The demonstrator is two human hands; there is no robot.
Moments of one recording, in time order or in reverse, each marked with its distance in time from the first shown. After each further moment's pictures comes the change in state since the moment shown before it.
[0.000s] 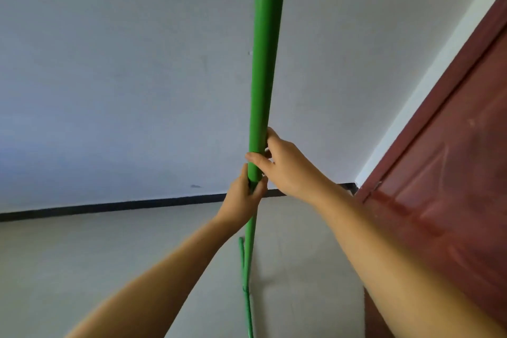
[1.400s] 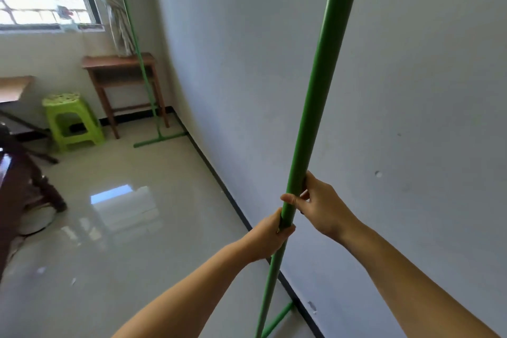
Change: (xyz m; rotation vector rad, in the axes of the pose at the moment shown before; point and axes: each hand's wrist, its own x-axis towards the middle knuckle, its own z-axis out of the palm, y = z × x) left_hand 0.262 0.029 0.060 0.127 0.599 -0.522; right_hand 0.322 0.115 -0.102 0.087 -0.712 -0.737
